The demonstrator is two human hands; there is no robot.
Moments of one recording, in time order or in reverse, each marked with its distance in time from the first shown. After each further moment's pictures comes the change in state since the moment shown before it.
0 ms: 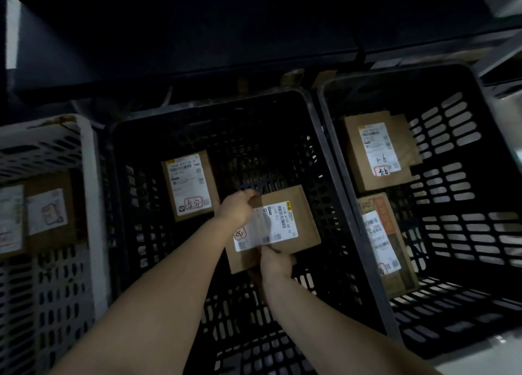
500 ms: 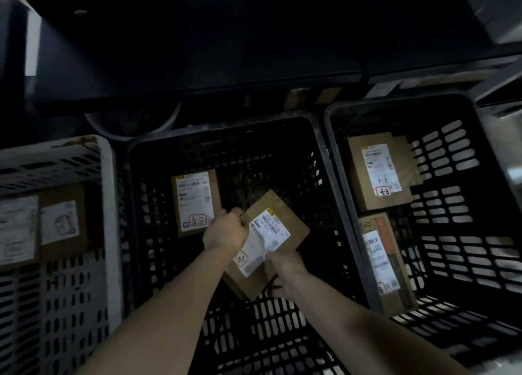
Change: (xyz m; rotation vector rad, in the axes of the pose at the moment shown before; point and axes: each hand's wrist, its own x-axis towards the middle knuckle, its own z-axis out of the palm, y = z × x) left_hand -0.027 -0.013 -0.012 0.091 0.169 -0.126; right_hand -0.015 -0.048 -0.013 -0.421 -0.205 0.053
